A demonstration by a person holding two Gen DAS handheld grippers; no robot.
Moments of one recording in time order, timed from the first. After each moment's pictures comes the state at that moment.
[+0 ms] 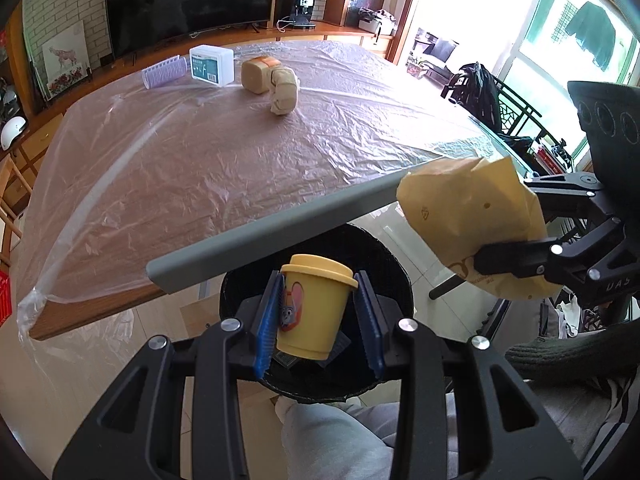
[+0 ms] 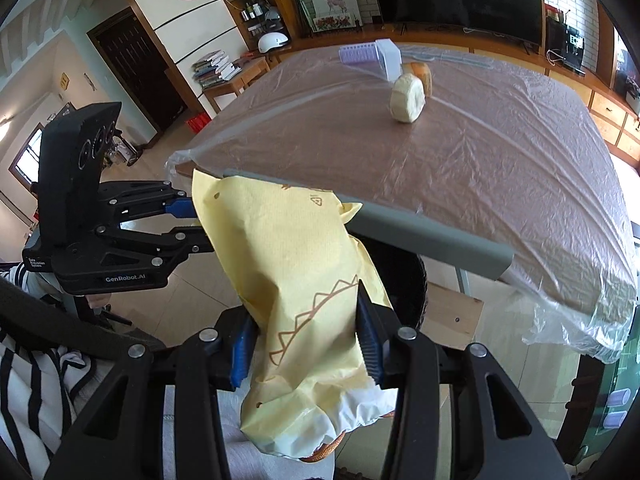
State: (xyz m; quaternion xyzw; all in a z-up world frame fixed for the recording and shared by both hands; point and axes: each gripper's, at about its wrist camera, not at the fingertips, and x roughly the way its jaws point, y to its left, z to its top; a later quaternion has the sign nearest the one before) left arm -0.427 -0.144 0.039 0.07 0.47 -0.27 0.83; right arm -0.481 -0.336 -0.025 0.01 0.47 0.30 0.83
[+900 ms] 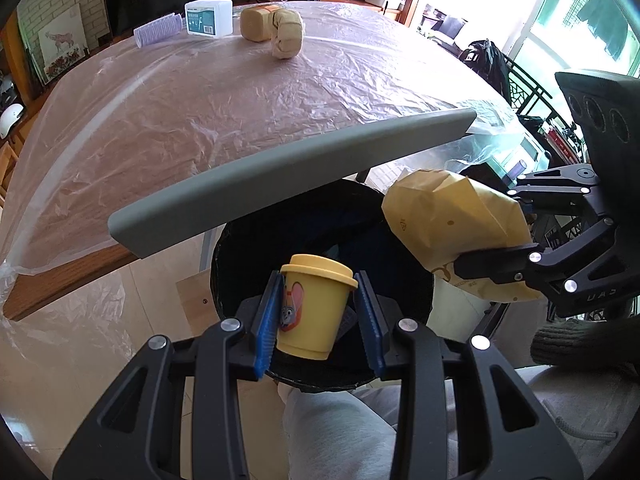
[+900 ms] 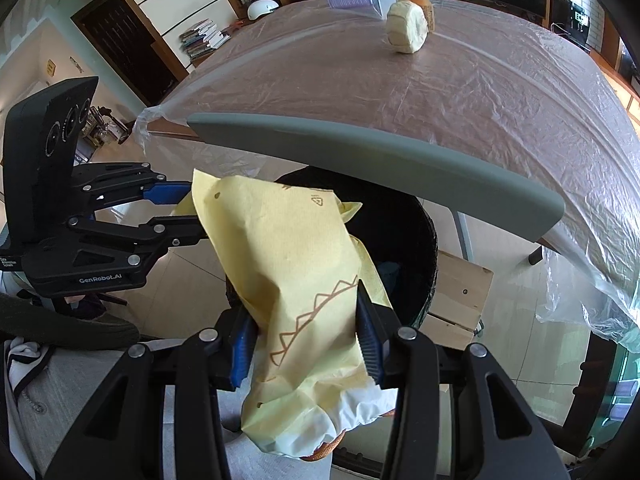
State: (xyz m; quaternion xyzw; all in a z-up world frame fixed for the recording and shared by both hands) left arm -0.428 -0.153 -0.003 0.08 0.51 -0.26 0.81; right arm -0.465 -0.326 -0.082 0.00 0.52 0.29 0.80
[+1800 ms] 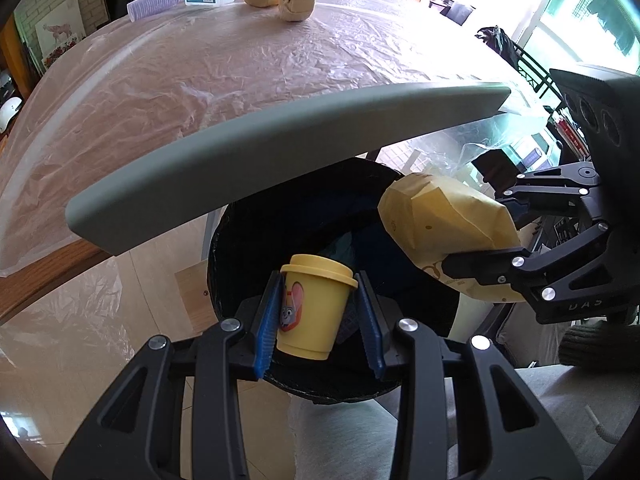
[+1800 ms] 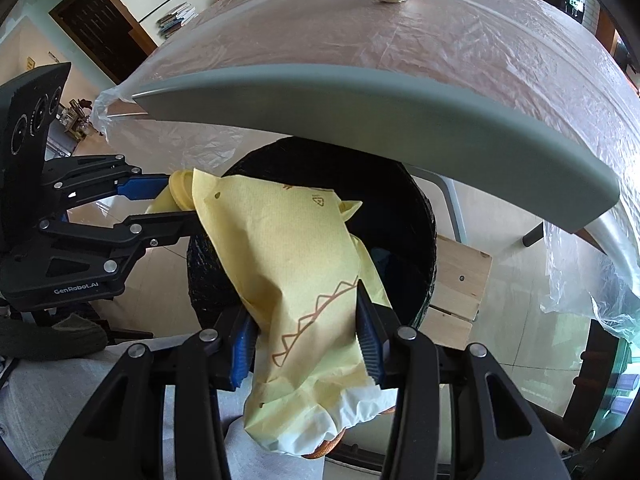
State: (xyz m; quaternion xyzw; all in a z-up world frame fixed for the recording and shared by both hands) left arm -0.410 -0.159 -0.036 0.09 0.54 -0.25 0.80; right arm -0.444 -0.317 -0.125 -0.02 0.56 0.26 0.79
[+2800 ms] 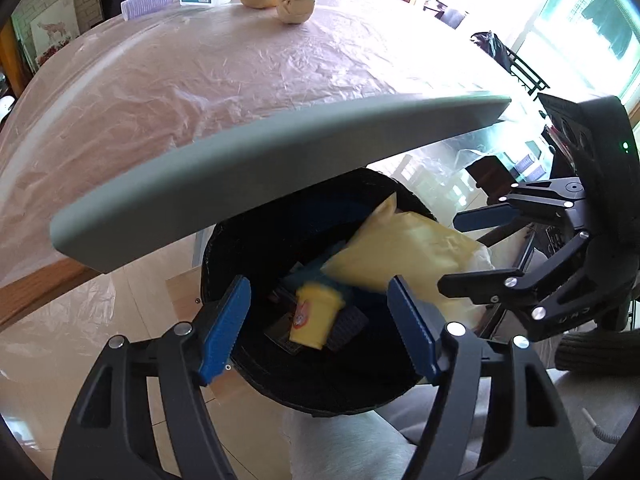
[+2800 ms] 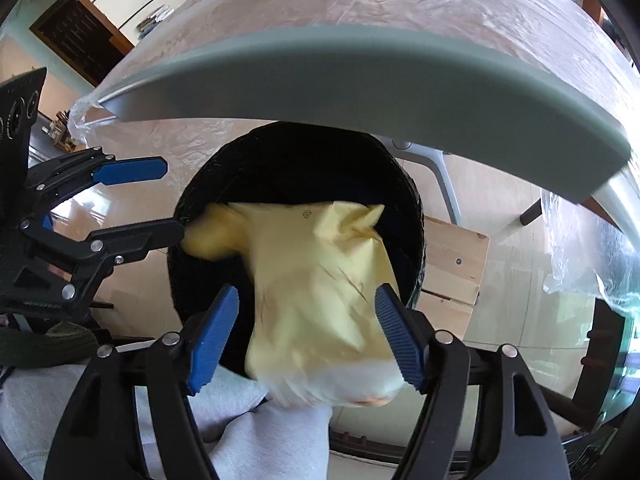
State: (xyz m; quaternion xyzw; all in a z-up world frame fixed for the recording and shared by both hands) left arm -0.403 -0.157 -0.035 0.08 0.53 -0.27 0.80; right arm -0.438 -0.327 -0.139 0.01 0.58 0.24 0.78
